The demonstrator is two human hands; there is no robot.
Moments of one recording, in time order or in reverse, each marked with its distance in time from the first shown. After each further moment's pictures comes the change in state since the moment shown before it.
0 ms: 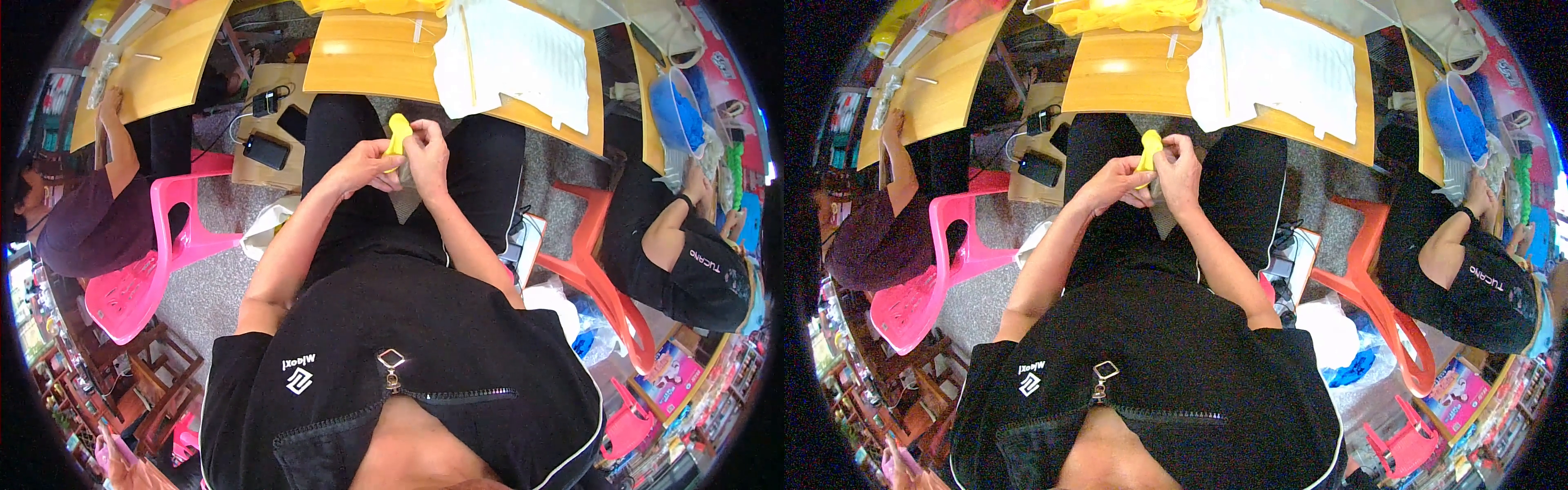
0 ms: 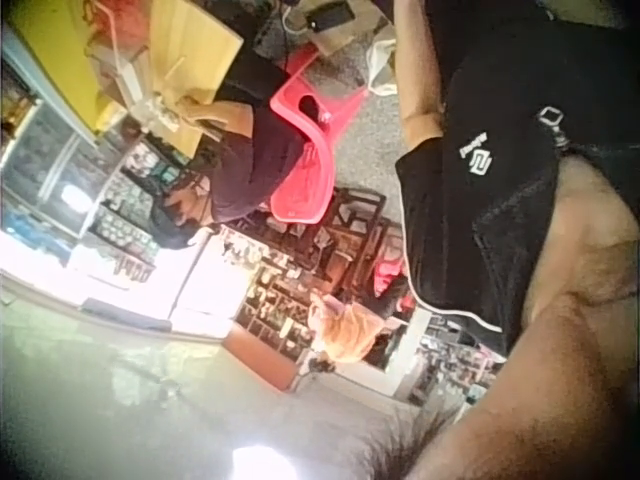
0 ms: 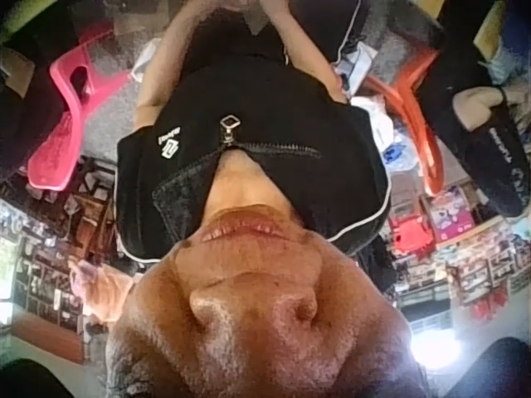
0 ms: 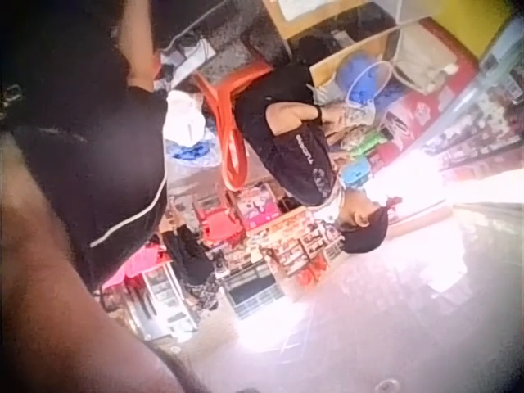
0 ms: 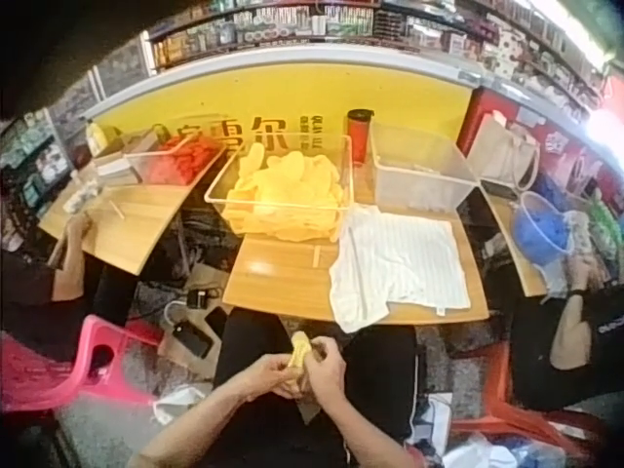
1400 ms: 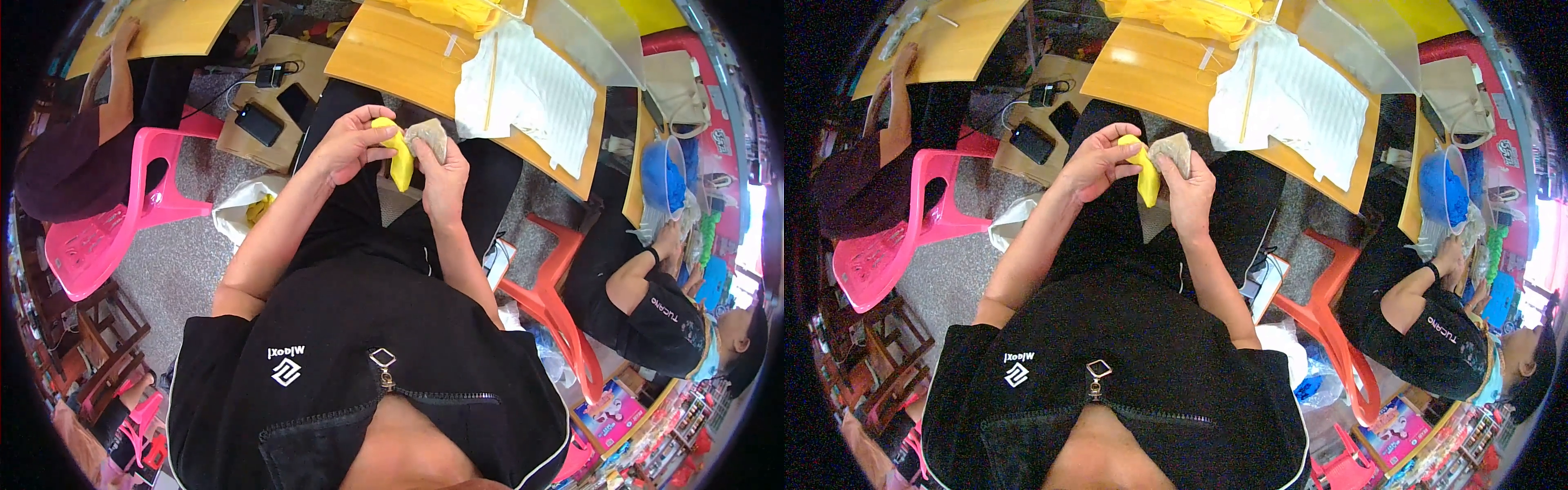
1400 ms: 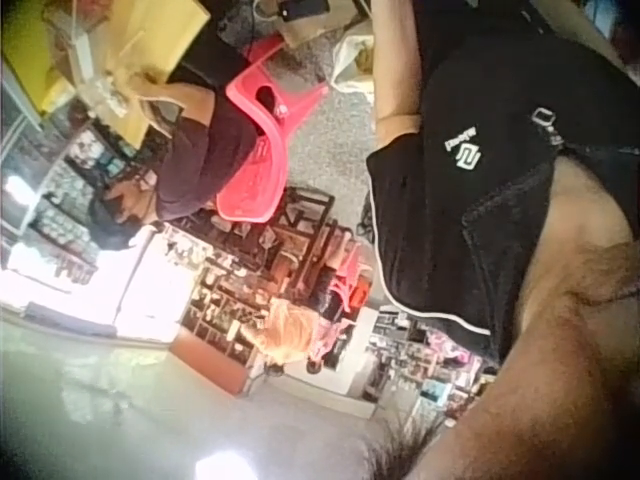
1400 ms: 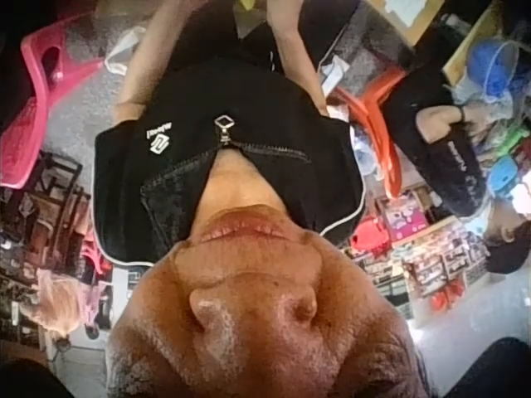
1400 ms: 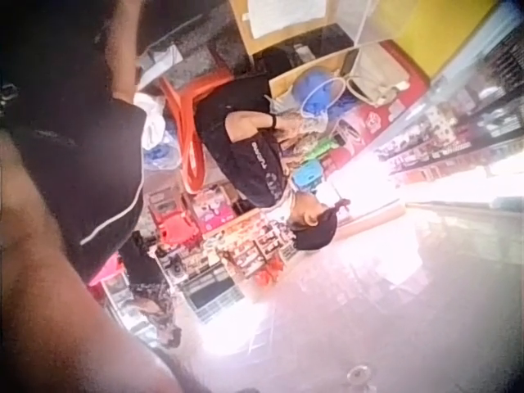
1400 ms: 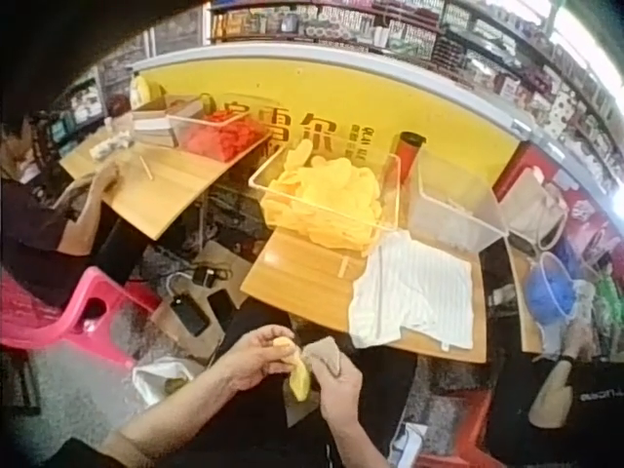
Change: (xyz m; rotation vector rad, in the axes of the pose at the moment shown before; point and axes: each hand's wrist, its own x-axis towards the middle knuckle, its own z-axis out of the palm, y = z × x) left_hand -0.022 0.024 -0.013 -0.671 0.136 0.243; right_hand -0.014 -0.048 -0.015 0.407 -0.287 0.063
